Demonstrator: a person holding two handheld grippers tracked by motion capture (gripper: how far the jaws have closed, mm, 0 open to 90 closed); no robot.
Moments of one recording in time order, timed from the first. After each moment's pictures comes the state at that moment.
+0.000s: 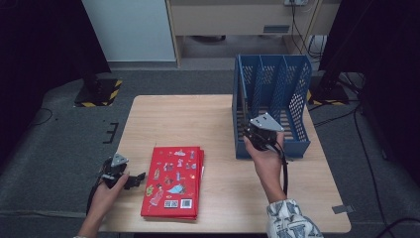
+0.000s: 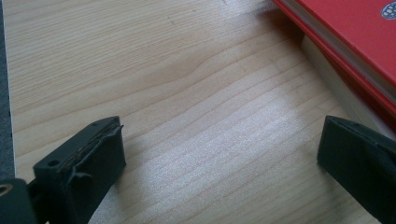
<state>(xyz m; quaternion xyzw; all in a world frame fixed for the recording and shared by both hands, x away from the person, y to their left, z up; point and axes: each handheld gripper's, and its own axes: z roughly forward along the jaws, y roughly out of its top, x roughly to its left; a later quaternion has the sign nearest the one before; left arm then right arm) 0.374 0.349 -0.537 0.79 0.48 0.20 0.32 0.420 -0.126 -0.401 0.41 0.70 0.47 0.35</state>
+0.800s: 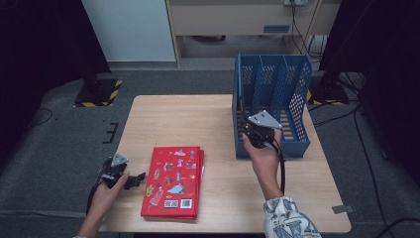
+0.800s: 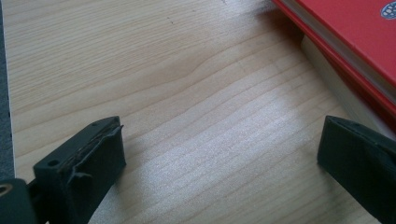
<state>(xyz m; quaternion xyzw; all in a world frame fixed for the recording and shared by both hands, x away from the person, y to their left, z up) 0.374 0.349 -0.537 0.79 0.48 0.20 0.32 0.427 -0.122 -0.399 0.42 0.70 0.47 0.34</state>
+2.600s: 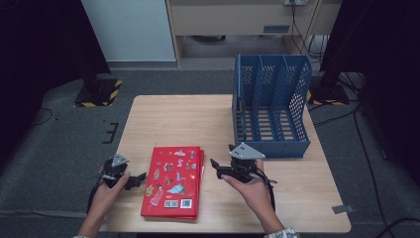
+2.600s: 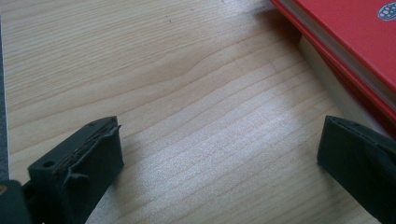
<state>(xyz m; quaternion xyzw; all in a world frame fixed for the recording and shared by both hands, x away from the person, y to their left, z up) 0.372 0.347 -0.537 0.79 0.49 0.20 0.32 0.362 -0.079 -0.452 0.35 0.76 0.51 0.21</state>
